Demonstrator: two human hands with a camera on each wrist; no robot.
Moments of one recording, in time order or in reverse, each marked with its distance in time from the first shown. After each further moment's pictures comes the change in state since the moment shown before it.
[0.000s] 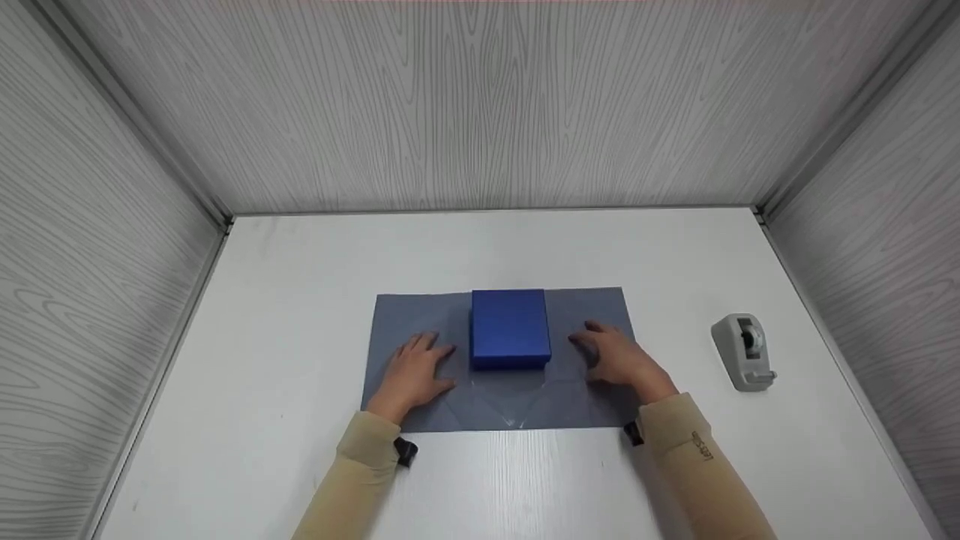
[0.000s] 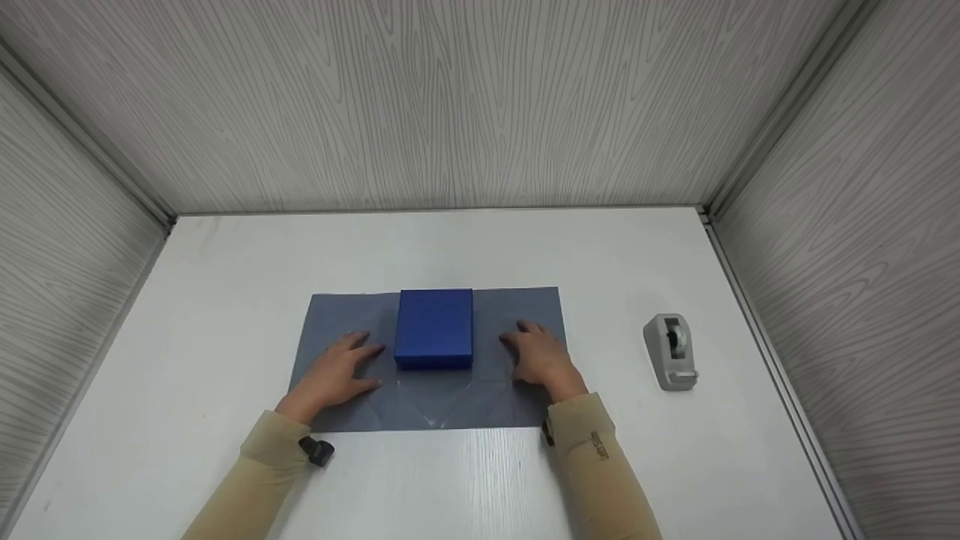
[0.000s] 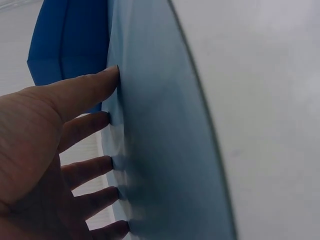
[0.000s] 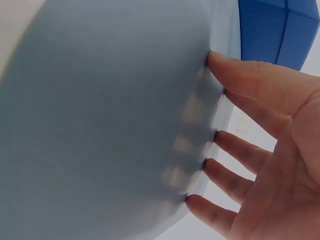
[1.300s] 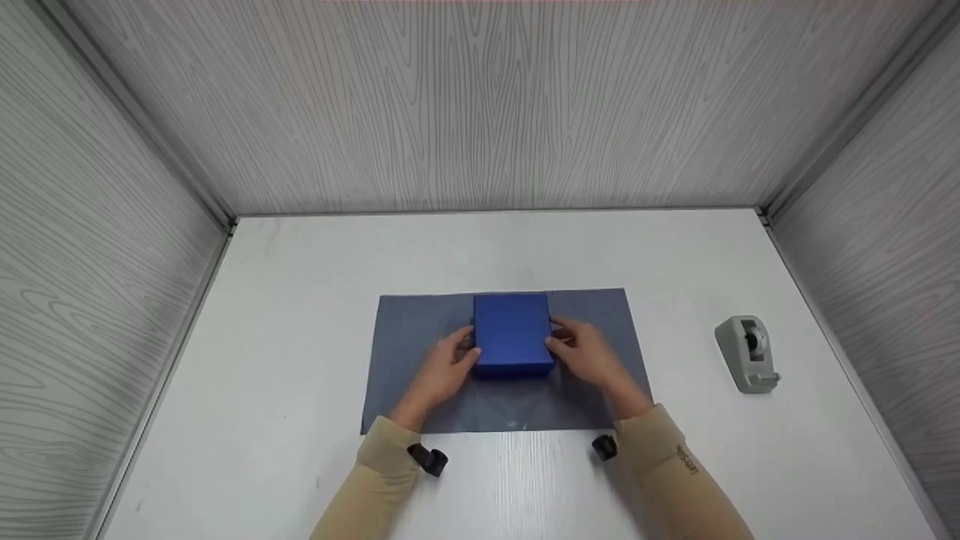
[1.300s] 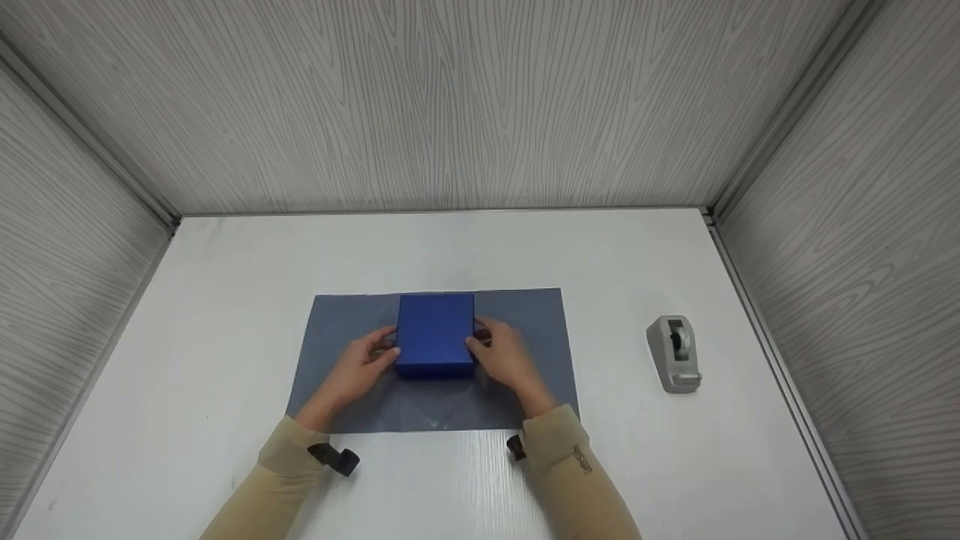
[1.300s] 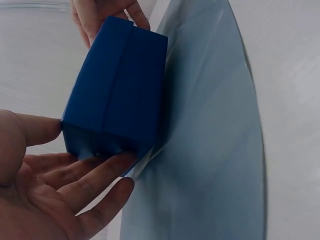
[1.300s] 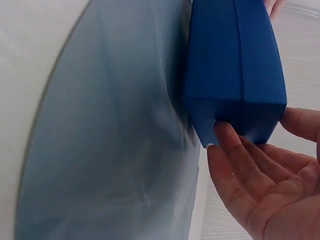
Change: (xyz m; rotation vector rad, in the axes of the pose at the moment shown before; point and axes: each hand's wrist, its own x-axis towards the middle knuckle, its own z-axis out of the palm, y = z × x) left_hand 0.009 0.043 -0.008 -0.683 0.037 -0.082; right_hand 0.007 -0.055 0.011 0.485 0.198 -0.003
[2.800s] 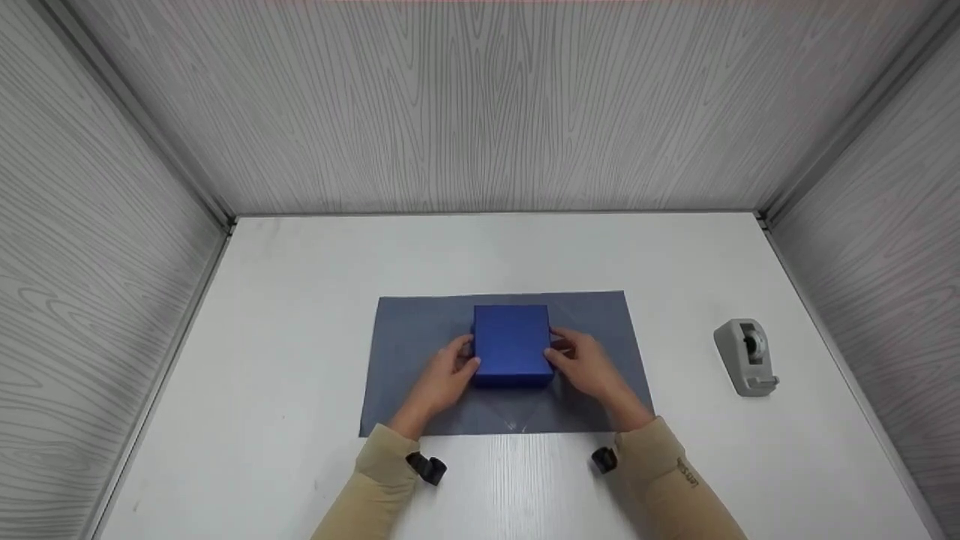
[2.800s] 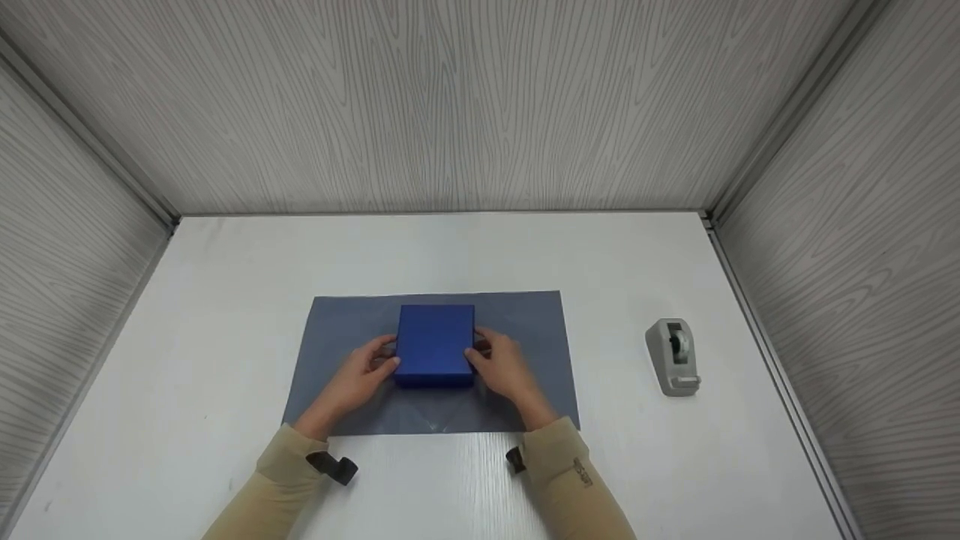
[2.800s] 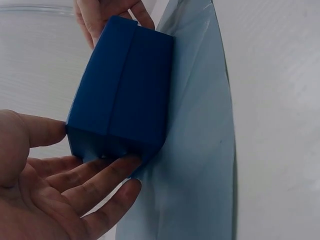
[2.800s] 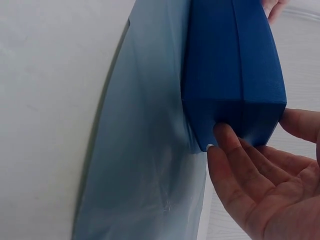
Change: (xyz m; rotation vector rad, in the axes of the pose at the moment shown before) left_hand -0.008 -0.005 0.006 -0.005 -0.009 0.003; right_hand -0.010 0.004 0.008 0.031 0.019 0.003
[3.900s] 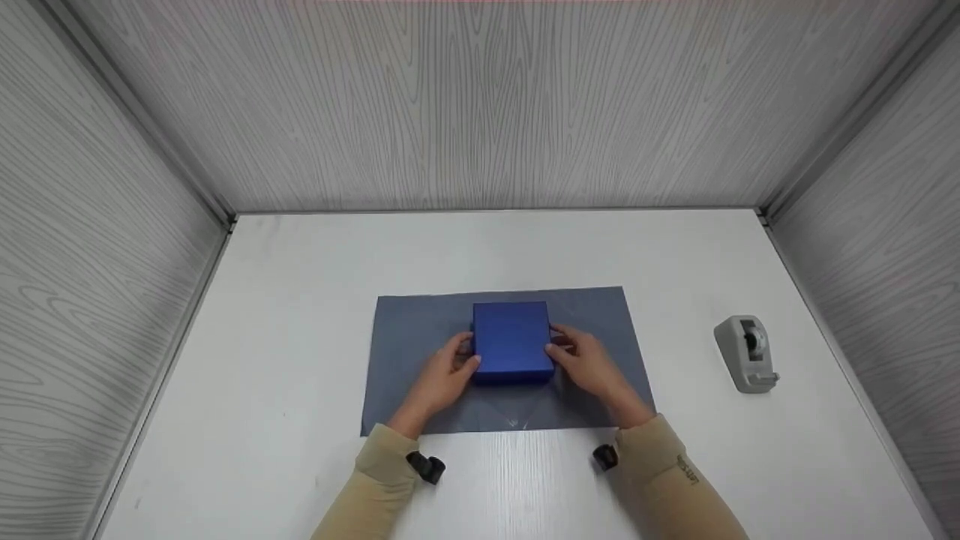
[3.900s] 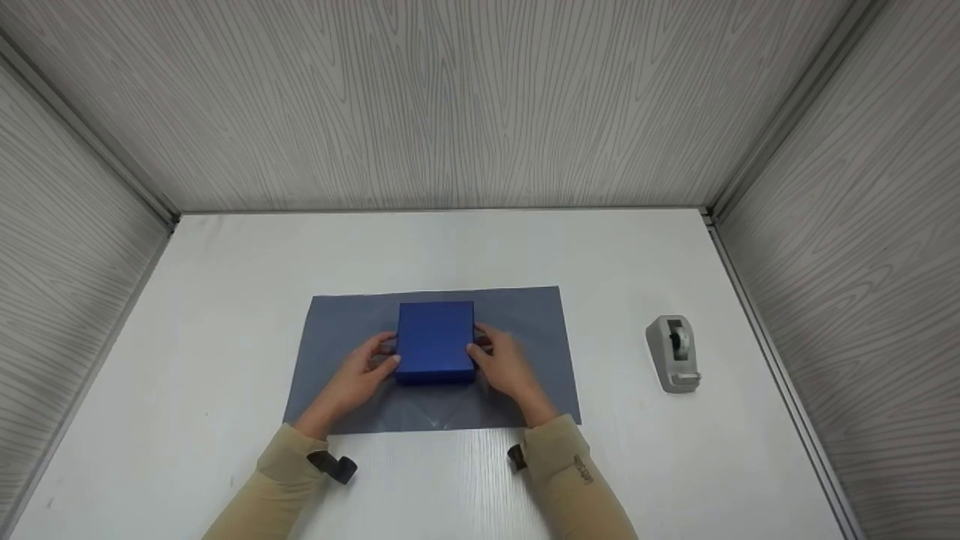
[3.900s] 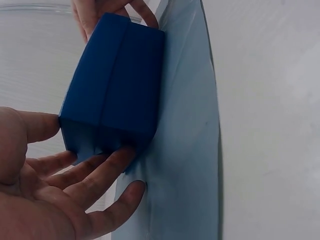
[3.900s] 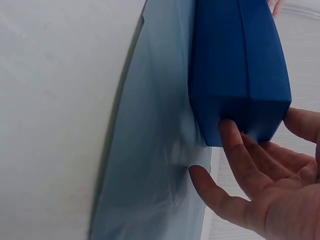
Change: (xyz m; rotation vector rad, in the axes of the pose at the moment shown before) left_hand -0.002 -0.005 0.002 -0.001 0.017 0.008; right_hand 0.000 0.003 0.002 0.024 0.007 -0.011
